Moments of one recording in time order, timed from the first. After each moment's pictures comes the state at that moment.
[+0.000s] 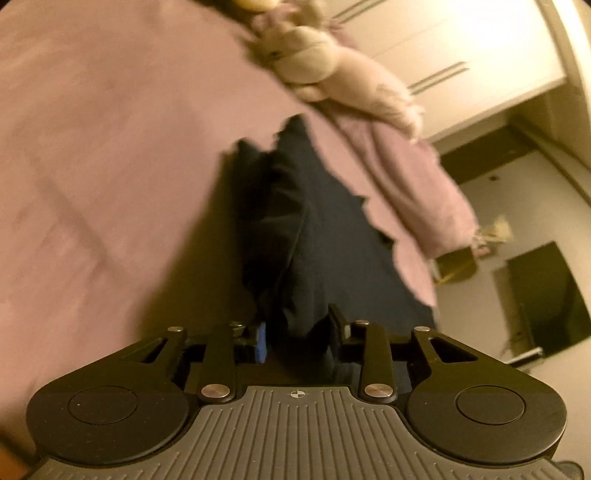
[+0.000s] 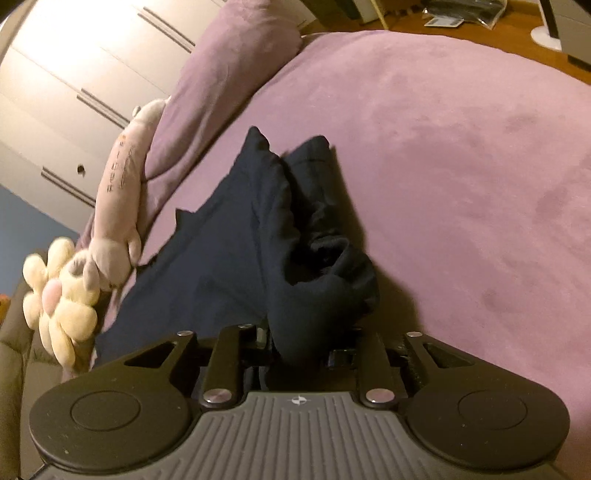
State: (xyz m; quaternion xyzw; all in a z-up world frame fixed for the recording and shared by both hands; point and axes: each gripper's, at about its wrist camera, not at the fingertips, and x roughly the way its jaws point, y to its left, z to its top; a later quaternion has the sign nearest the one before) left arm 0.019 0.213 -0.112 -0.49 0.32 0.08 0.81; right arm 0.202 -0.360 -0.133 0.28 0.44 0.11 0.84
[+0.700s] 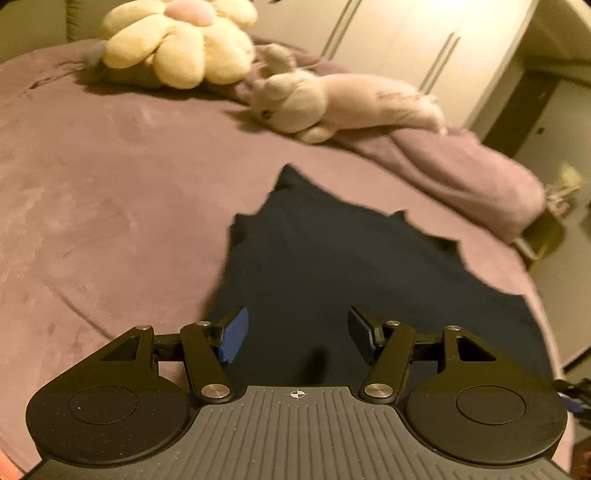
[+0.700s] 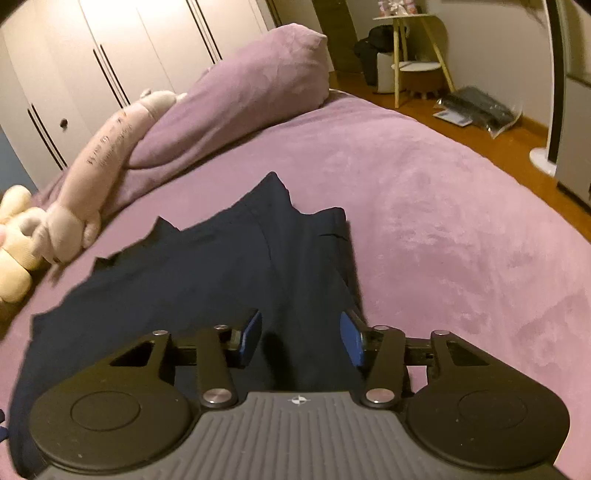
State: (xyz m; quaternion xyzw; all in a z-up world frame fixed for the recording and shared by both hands) left arm 0.076 0.152 -0.077 -0.28 0.32 0.20 0.88; right arm 0.233 -0.298 -0.101 0.13 0.38 0.07 0.91
